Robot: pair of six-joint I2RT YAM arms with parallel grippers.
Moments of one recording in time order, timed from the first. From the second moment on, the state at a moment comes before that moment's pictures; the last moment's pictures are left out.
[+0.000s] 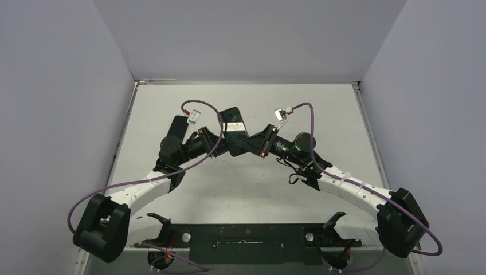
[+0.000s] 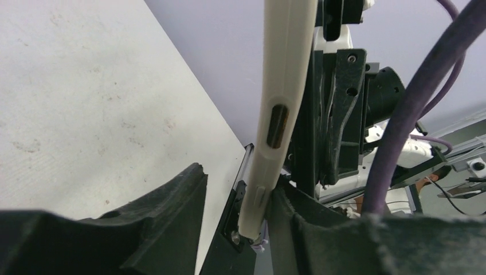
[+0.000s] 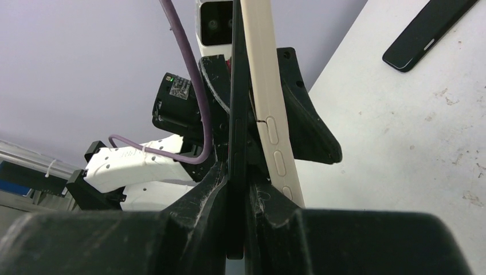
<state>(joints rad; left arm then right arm) -0.44 1.18 0.47 0.84 0.65 -1.09 0.71 1.22 0.66 0.67 -0.44 1.10</state>
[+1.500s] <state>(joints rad) -0.38 0.96 0.57 0.07 0.38 -0.48 0.06 1.30 0.66 0.11 -0.63 0.66</state>
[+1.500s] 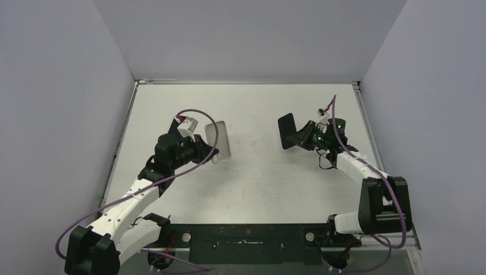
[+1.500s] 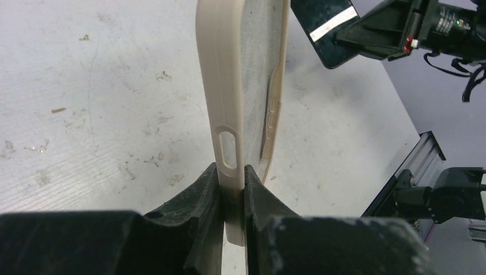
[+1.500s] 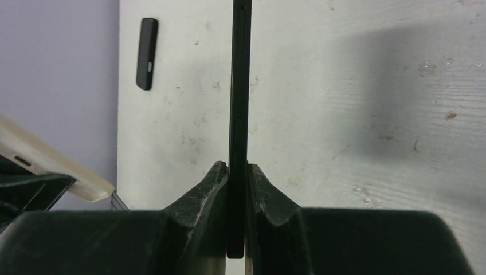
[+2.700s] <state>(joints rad) -0.45 0.95 0.44 0.18 0.48 -0.61 0.05 1.74 0.78 0.30 -0.47 0.55</state>
